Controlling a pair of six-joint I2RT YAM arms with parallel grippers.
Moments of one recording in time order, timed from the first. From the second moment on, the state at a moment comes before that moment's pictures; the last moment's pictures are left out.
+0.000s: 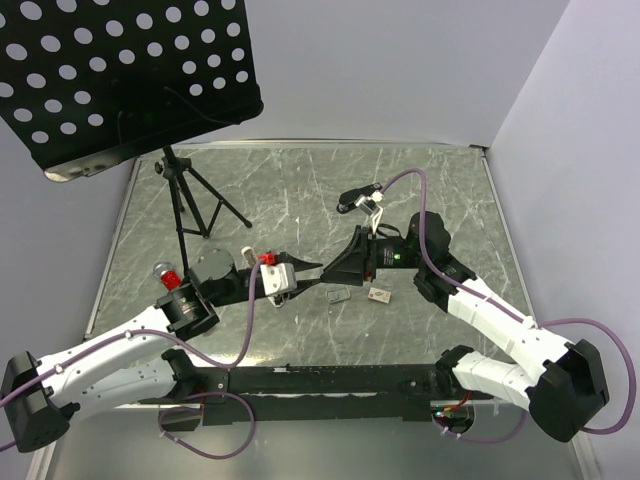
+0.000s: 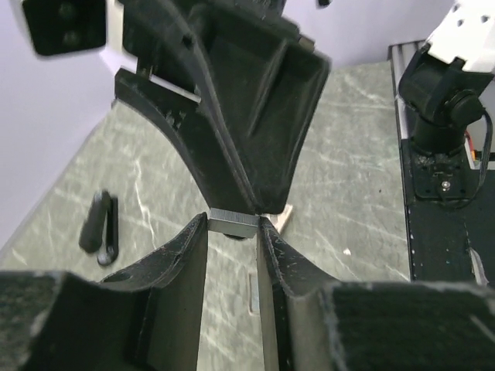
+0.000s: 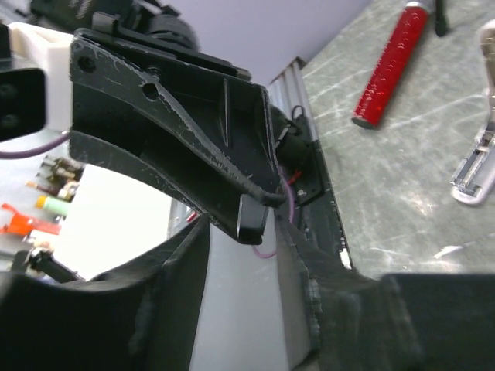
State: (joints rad) left arm -0.92 0.87 0.65 0.24 0.43 0.31; right arm 0.57 1.04 0.71 0.28 -0.97 0.81
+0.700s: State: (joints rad) left arm -0.92 1.10 0.80 -0.25 0.11 -0.13; right arm 0.53 0.85 0.72 -0.31 -0.30 0.53
